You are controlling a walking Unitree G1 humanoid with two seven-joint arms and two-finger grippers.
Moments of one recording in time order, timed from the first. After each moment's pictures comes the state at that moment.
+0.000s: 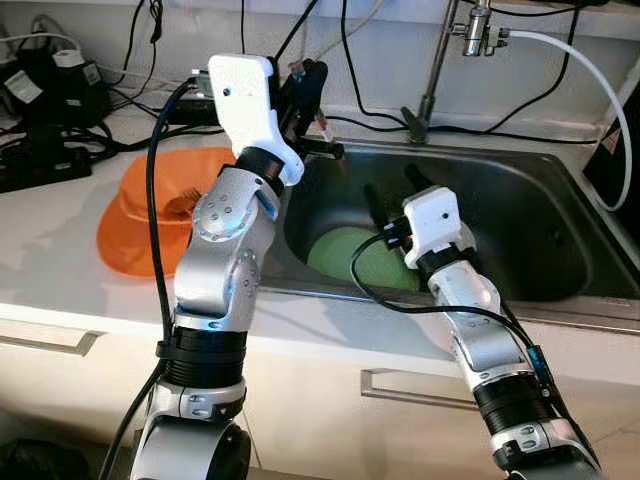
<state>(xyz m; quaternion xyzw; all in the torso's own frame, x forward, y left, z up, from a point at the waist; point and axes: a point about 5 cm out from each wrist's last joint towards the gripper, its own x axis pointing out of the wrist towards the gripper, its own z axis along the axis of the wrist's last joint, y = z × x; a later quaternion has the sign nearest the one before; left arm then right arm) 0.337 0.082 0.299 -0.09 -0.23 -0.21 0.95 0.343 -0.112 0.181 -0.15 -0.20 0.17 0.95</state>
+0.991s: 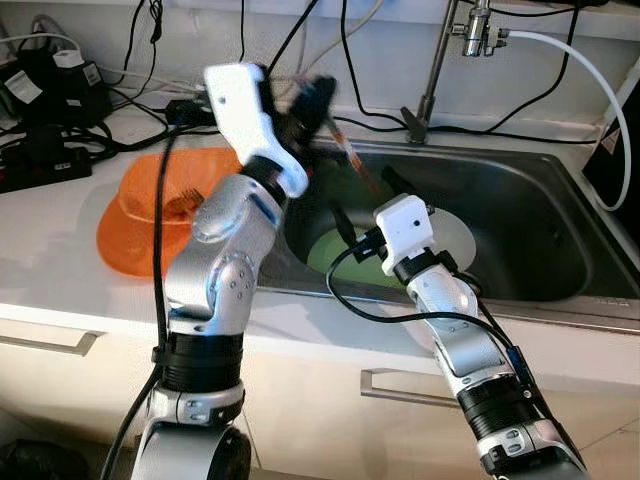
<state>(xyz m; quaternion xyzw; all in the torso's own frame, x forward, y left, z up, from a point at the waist) 0.332 0.071 0.289 -0.16 -0.17 -0.28 0.93 0.339 -0.088 0.177 -0.16 -0.20 0.20 0.94</state>
